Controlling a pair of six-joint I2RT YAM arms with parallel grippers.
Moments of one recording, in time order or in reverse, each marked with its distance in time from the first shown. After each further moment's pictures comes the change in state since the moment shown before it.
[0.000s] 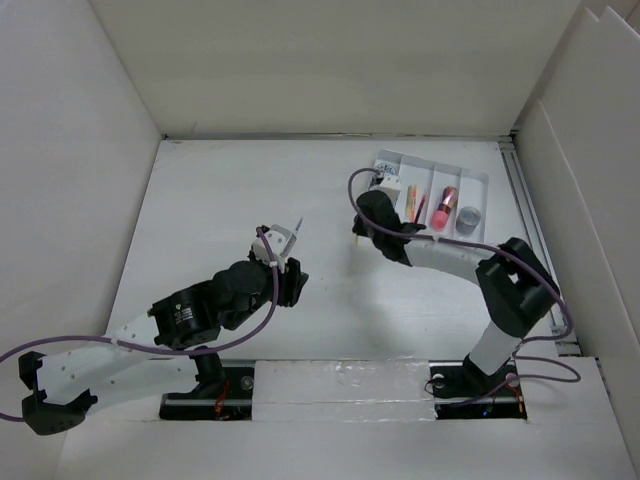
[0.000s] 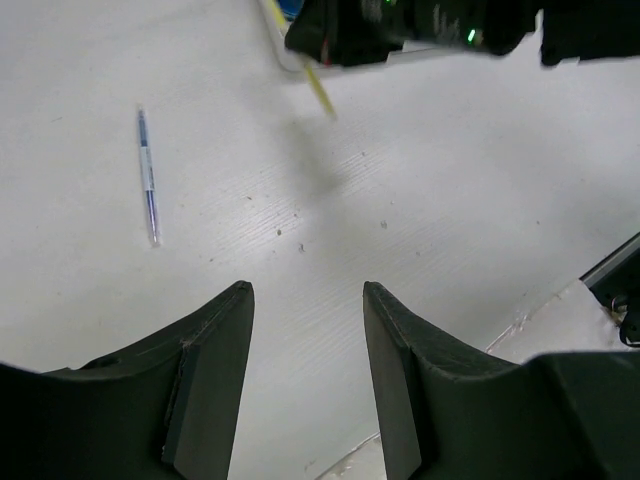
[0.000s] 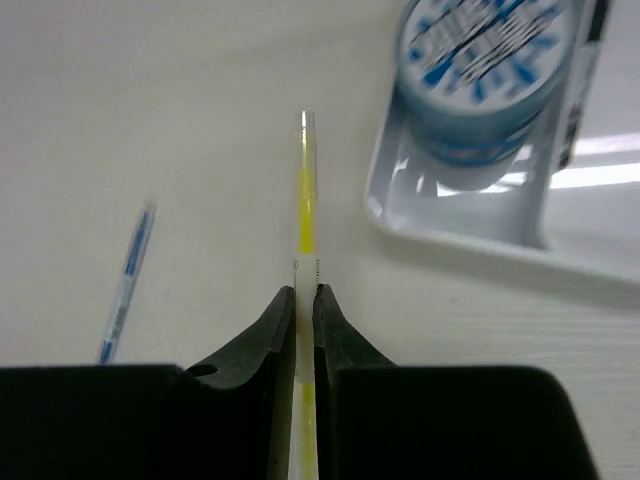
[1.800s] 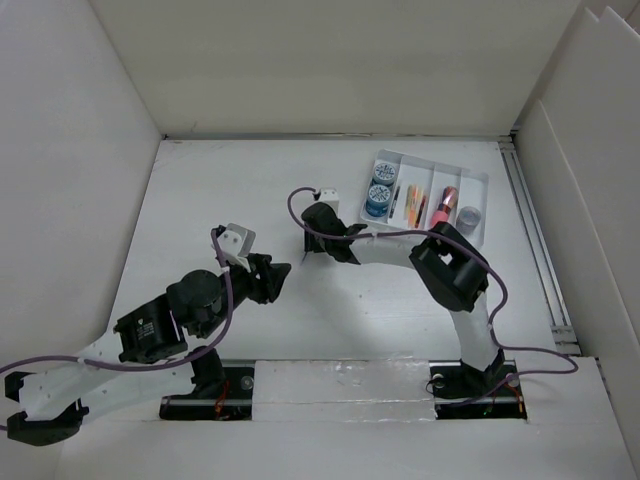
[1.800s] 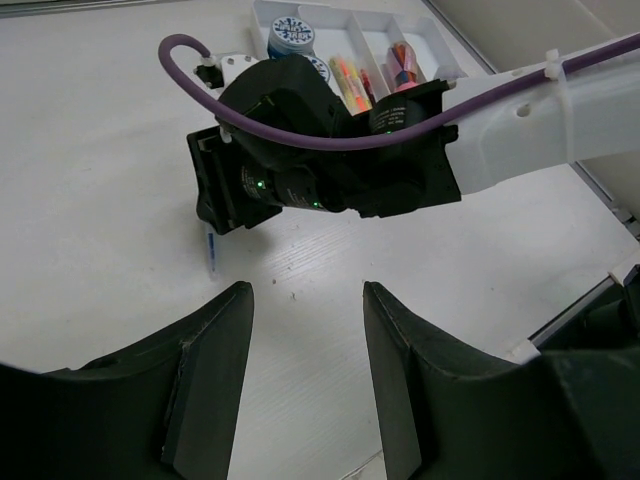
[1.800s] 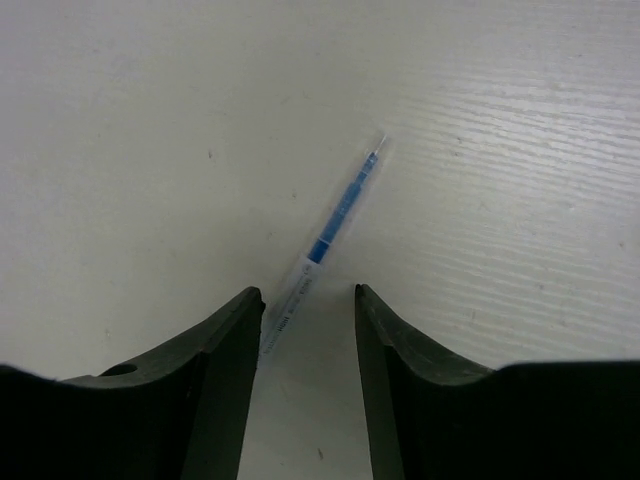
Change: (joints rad) left arm 0.000 -0.174 -0.004 0.028 -0.058 -0.011; right arm 0.119 0.335 0.313 -0.100 -0.097 -0.075
